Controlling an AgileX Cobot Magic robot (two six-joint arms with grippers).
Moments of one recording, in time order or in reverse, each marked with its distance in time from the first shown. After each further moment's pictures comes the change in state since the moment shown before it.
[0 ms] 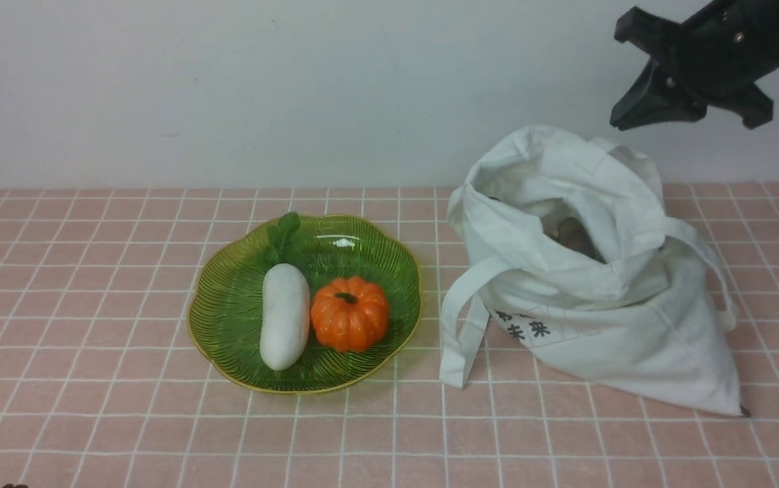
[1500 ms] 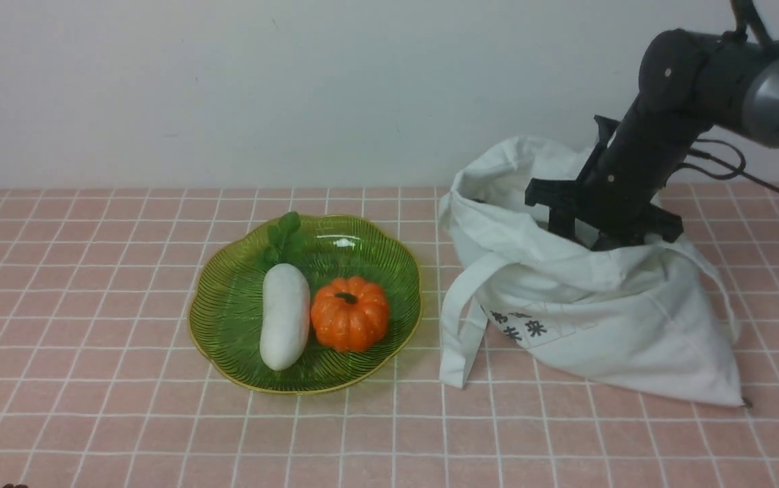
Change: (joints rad) right arm 0.153 0.297 -0.009 -0.266 0.059 0.115; left arm 0.000 0.000 0.000 0.000 0.000 0.000
